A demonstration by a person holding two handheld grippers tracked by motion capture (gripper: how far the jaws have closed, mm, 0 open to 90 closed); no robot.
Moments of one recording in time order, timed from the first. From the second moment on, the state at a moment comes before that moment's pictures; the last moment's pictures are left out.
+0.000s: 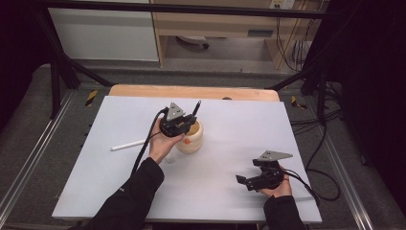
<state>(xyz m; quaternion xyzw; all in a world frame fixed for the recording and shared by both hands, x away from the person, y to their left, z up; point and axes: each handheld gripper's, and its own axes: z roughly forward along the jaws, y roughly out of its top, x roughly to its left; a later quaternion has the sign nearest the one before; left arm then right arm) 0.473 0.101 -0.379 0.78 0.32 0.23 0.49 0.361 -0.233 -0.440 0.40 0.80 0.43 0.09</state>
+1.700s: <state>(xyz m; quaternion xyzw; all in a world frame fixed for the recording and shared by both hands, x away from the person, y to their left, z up) 0.420 0.192 -0.376 0.82 0.33 0.22 0.41 0.361 -0.231 -0.441 0.40 0.80 0.43 0.09</state>
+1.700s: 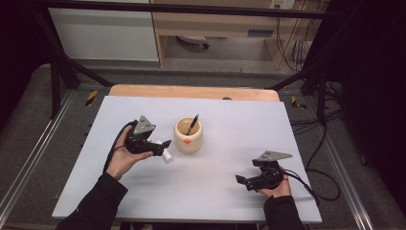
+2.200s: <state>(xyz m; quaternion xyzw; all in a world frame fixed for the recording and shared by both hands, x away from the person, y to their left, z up) 0.389 0.237 -0.415 0.82 0.36 0.20 0.39 0.360 -0.223 -0.440 0.40 0.81 0.42 0.10</state>
